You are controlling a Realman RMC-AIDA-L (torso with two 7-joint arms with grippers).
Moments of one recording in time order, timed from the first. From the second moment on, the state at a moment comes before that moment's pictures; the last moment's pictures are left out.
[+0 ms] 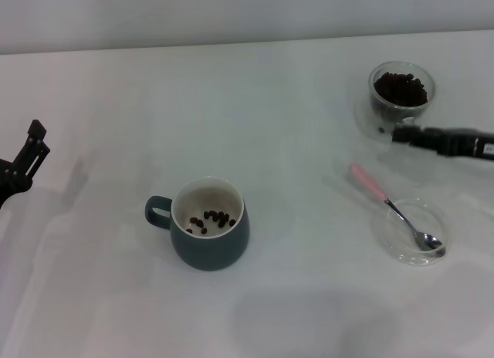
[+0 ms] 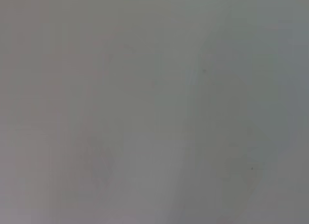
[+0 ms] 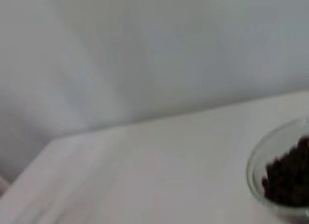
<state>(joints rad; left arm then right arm) -0.32 -2.08 -0.73 -0.17 -0.77 -1.27 2.82 0.41 1.87 -0.81 -0.37 1.44 1.32 -1.47</state>
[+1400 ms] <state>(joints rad) -0.29 -2.09 -0.75 -0.17 -0.80 -1.30 2.82 0.31 2.00 0.06 -0.03 1.57 1.32 -2.81</state>
